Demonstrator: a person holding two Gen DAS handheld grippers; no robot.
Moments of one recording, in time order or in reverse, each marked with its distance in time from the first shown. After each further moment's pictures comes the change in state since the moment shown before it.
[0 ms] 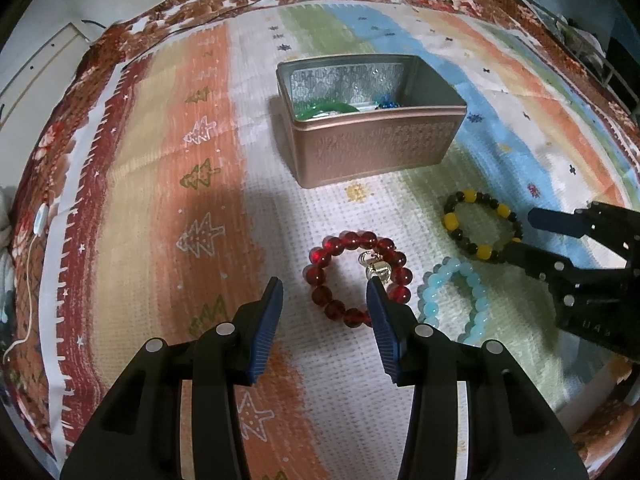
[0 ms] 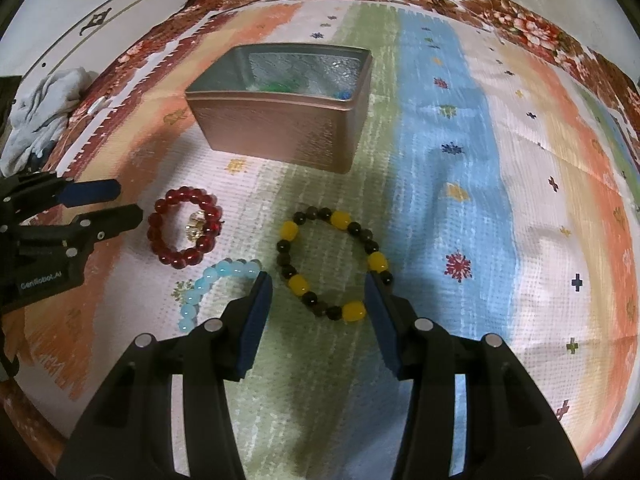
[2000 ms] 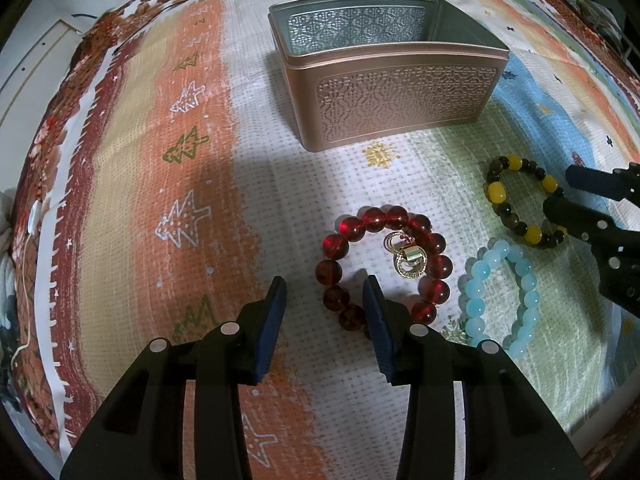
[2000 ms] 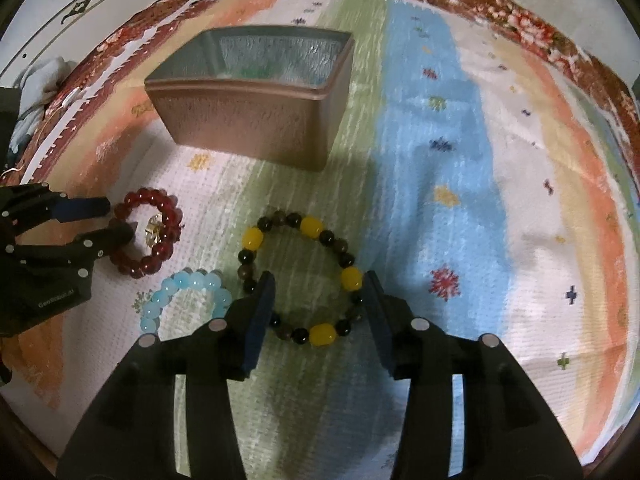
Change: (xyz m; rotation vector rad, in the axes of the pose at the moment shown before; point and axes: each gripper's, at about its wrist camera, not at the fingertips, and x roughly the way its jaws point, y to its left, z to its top) left arm 0.043 -0.003 0.000 0.026 0.109 0.068; right arm 0.019 -0.007 0.009 -0.007 0.025 -0.064
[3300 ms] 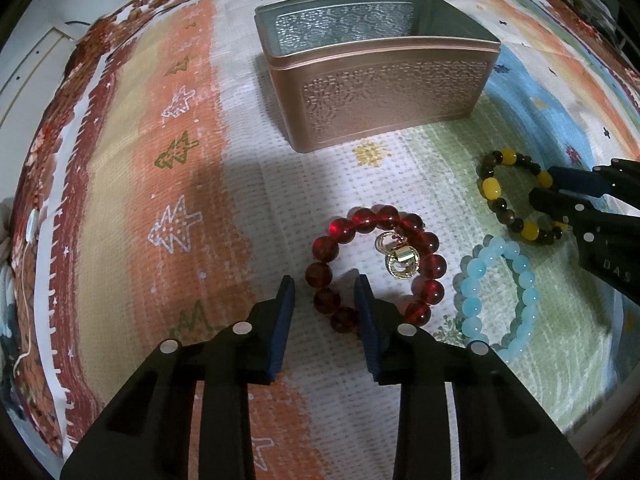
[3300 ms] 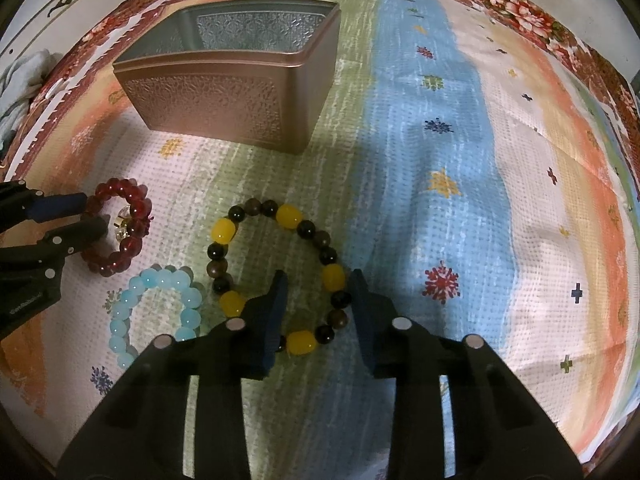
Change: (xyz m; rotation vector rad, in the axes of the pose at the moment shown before) left arm 0.001 -0.005 0.000 0.027 -0.002 -0.006; right arm 0.021 -0.005 0.001 -0.002 0.061 -0.028
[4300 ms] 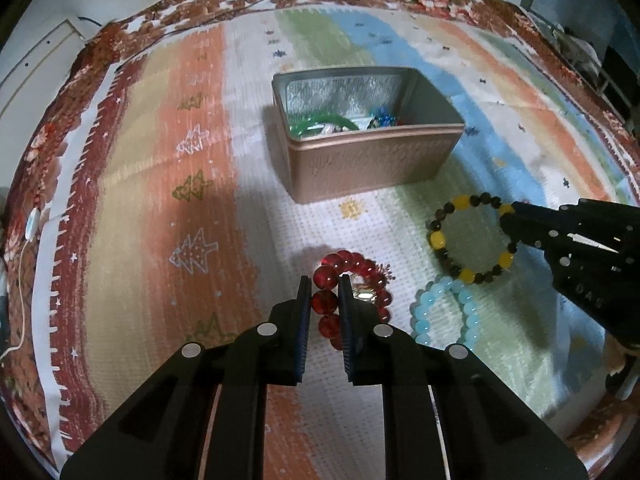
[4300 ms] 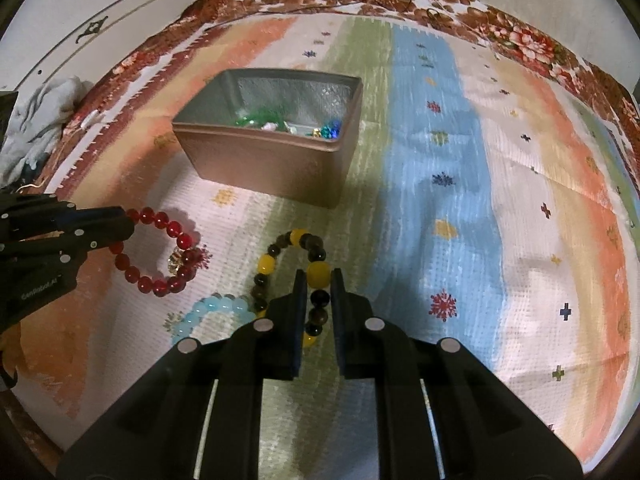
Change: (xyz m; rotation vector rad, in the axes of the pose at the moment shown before) left arm -0.047 0.014 0.007 -0.070 -0.125 -0.101; right arm -0.049 0.010 0.006 -0.010 -0.142 0.080
